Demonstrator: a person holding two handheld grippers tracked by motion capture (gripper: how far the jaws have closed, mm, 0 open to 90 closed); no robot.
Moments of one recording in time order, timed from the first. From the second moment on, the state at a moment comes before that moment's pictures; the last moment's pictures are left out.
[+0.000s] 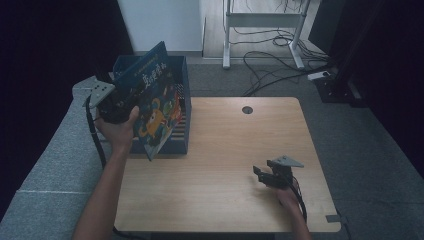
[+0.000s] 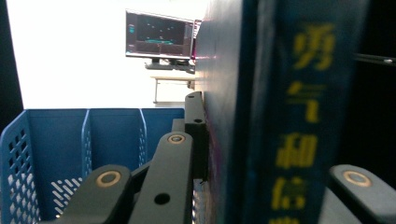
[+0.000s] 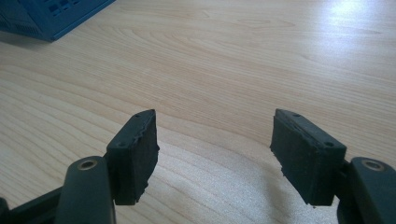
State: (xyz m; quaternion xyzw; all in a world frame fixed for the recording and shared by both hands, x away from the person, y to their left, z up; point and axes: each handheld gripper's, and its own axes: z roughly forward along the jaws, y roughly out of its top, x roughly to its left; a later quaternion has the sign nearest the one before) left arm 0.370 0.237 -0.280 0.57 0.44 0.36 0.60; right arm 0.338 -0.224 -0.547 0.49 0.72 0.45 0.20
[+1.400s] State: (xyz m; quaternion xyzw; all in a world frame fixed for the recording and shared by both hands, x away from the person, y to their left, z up) left arm 0.451 0.198 -0.302 0.55 0.46 0.40 0.58; right arm 0.340 -0.221 -0.551 0.49 0.72 0.44 0.20
